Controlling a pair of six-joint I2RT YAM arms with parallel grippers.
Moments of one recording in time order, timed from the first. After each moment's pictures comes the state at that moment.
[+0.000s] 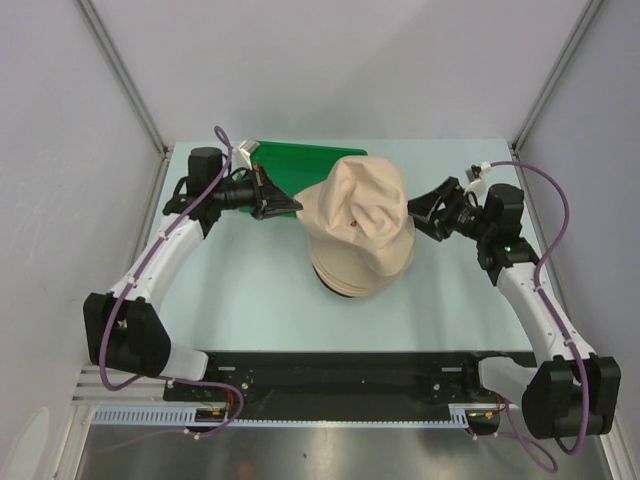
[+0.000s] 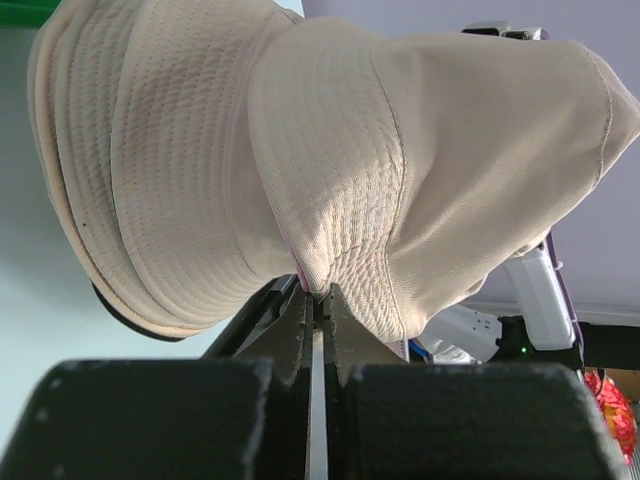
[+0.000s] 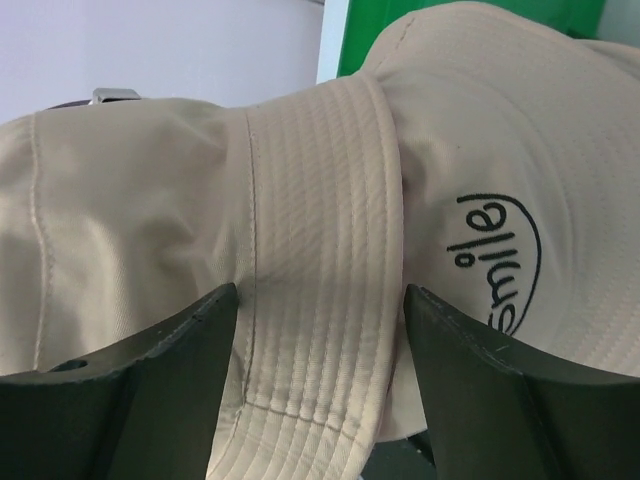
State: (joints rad) left arm -0.18 1.41 1.20 -0.30 0.96 -0.80; right arm 0.06 1.08 0.83 -0.03 -0.72 0.98
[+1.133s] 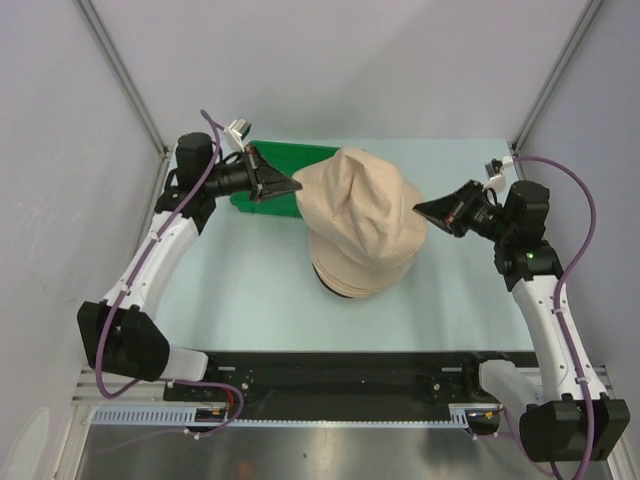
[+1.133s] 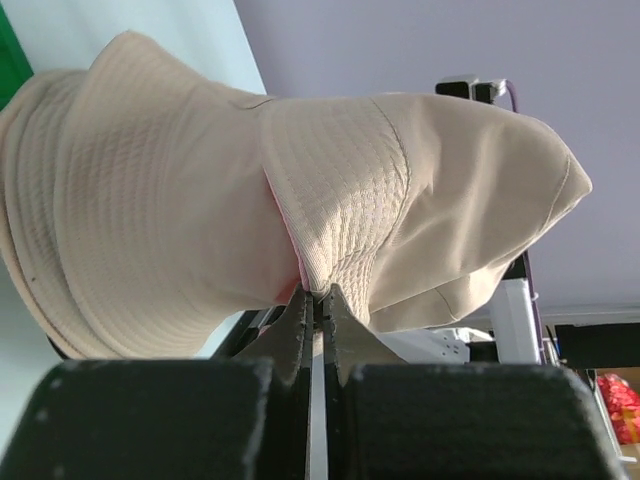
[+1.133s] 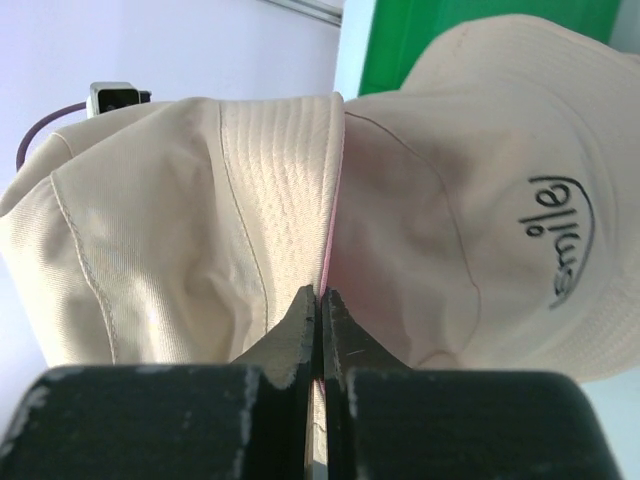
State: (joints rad) left arm -0.18 1.39 1.29 -0.19 0.96 -0.90; right arm 0.03 0.97 0.96 -0.23 -0.72 0.98
